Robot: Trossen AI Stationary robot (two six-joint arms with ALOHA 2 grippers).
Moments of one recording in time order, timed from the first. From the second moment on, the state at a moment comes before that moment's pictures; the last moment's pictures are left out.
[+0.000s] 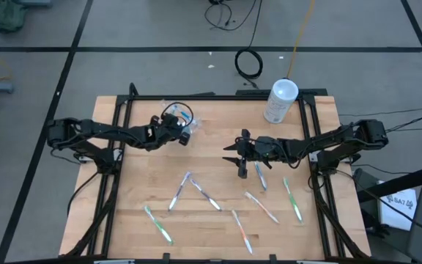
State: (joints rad) left arm 0.25 1.42 0.62 -0.01 -0.63 -0.50; right arm 0.01 1.43 0.65 0.46 0.13 -0.01
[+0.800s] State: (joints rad) left arm 0.25 1.42 0.62 -0.03 -0.60 -0.48; right arm 0.01 1.43 0.65 0.46 0.13 -0.02
